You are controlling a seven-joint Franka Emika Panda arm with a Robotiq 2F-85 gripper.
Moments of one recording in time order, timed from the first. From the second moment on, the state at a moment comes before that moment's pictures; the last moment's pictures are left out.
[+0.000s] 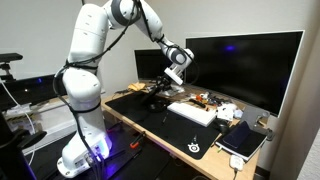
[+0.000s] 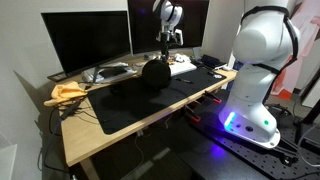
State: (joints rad) arm -0.24 0.38 -0.03 -1.91 0.42 1.67 -1.00
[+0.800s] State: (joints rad) arm -0.28 0.40 -0.06 -1.94 0.43 1.67 -1.00
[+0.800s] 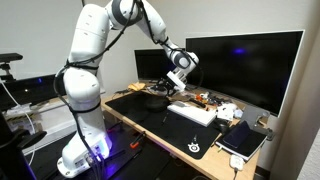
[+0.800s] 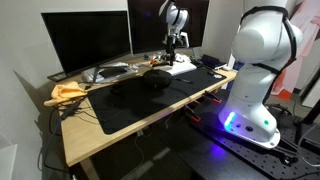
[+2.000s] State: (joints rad) arm -0.06 -0.02 -0.02 -2.36 0.44 2.02 -0.67
